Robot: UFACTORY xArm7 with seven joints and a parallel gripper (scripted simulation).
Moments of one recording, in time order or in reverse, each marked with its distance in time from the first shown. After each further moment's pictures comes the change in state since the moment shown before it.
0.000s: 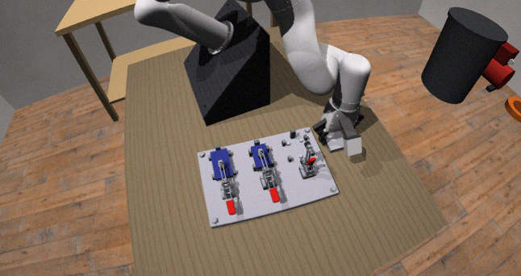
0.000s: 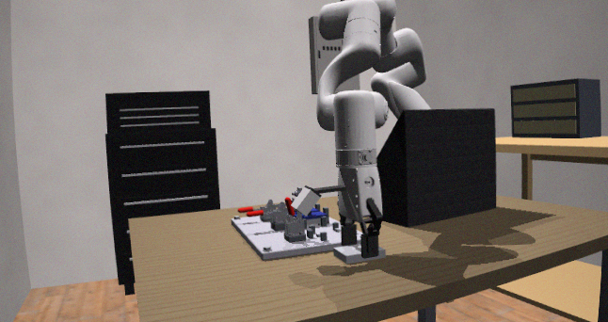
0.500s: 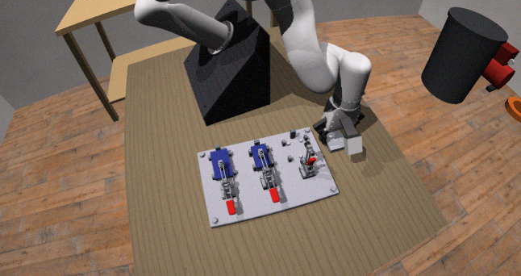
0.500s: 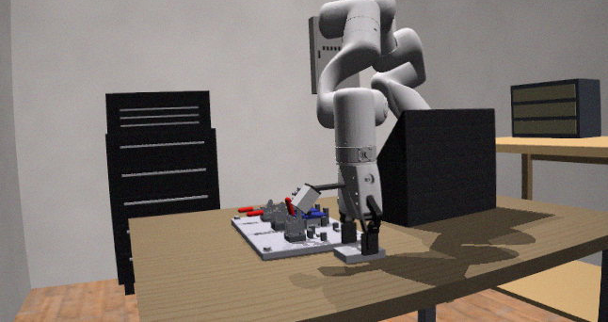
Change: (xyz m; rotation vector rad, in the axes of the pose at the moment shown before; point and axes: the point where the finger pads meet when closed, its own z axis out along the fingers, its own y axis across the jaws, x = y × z) arm 0.000 0.000 -0.005 0.000 0.000 0.000
